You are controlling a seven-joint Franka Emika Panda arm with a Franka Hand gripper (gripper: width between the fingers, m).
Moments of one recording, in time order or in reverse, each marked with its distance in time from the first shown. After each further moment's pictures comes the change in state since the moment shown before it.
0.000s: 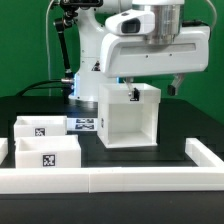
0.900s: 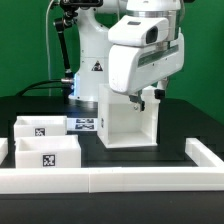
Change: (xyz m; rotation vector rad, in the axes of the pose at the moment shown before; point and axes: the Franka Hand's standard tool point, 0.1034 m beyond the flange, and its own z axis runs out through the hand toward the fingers) arm 0.028 0.021 0.019 0.033 -0.011 -0.585
